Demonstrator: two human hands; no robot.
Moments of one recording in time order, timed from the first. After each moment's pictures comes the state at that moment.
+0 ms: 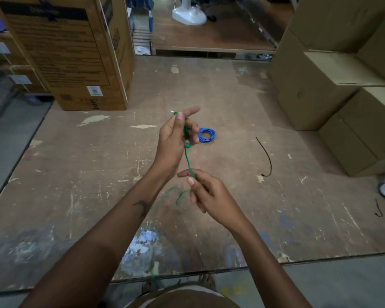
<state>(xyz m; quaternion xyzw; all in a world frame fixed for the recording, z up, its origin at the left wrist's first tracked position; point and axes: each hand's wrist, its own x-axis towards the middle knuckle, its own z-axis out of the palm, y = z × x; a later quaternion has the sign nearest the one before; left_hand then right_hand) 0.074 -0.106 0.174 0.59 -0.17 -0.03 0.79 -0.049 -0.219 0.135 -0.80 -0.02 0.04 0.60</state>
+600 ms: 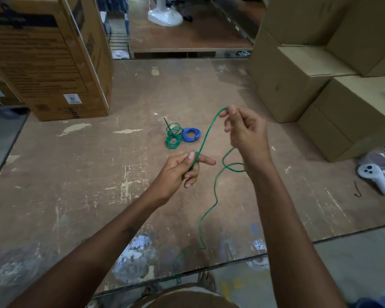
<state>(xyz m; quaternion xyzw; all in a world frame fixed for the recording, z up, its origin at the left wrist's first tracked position) 0.029 -0.109 0.137 0.61 -0.28 -0.23 0.70 0.001 -0.294 0.222 -0.74 0.09 -0.25 0.62</state>
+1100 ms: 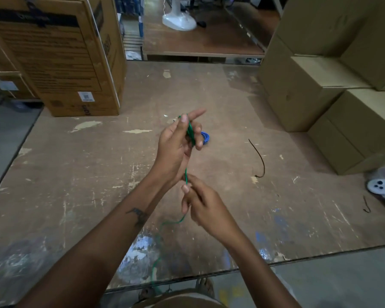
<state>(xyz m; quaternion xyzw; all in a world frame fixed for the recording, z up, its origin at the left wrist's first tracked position) 0.055 -0.113 0.199 0.49 -0.15 -0.11 0.85 -0.066 -0.202 0.140 -0.81 -0.01 0.02 0.58</state>
